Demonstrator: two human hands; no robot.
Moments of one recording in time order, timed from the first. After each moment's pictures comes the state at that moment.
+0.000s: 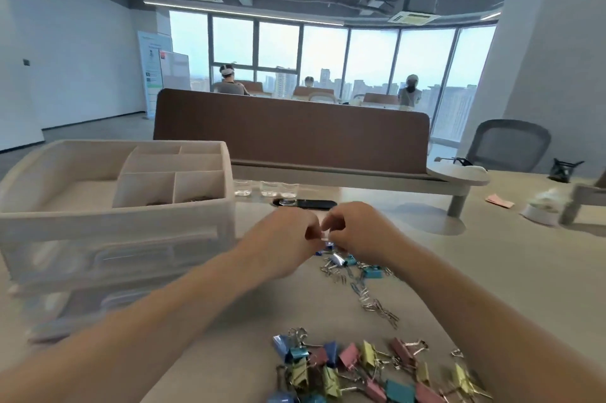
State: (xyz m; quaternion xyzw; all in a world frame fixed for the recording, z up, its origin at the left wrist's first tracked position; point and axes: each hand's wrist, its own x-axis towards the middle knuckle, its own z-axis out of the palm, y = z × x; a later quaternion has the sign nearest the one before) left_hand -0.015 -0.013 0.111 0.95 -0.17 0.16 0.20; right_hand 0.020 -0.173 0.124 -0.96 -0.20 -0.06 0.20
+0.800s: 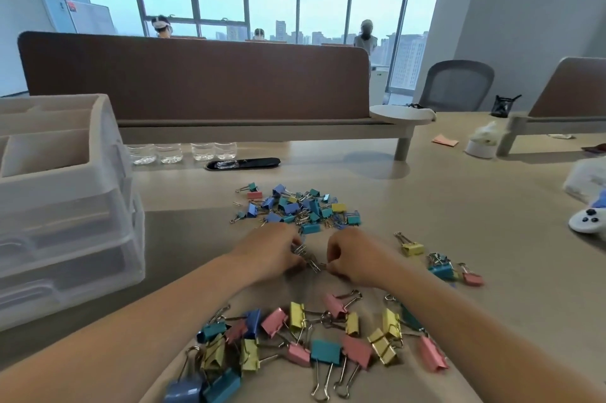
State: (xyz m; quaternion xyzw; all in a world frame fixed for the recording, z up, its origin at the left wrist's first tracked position) left_hand 0.053 -0.115 0.004 0.96 -0.22 -0.04 0.15; right_hand 0.019 -0.289 0.023 -0.99 -0.06 0.08 0.13
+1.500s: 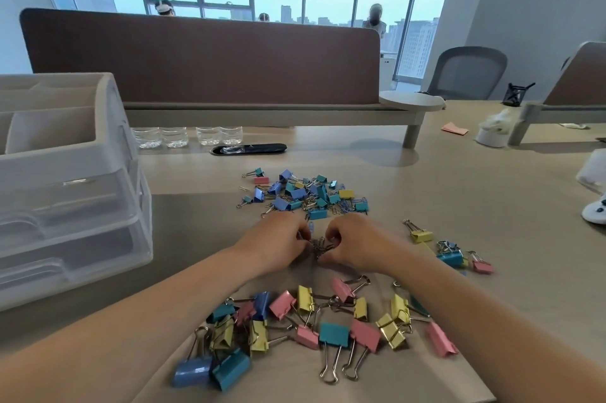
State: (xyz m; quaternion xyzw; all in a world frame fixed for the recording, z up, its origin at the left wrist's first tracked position) left_hand 0.045 -0.111 -0.005 0.96 -0.21 0.00 0.20; right_hand 0.024 -0.281 0.017 -0.98 -0.10 0.08 0.13
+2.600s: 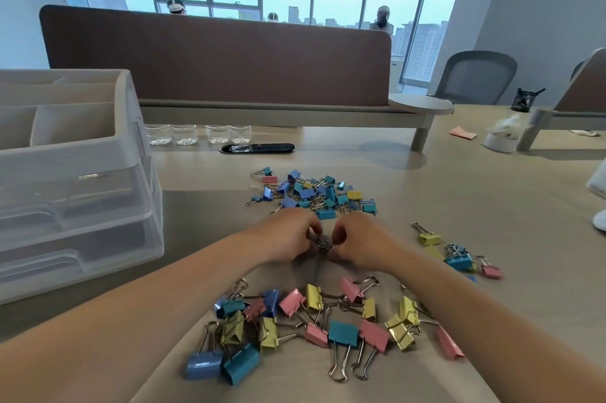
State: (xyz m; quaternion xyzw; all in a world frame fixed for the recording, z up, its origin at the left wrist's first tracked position) left_hand 0.052 -0.110 0.008 0.95 -0.23 -0.09 0.20; right_hand 0.027 -0.272 0.017 -0.98 -0.07 0.08 0.16
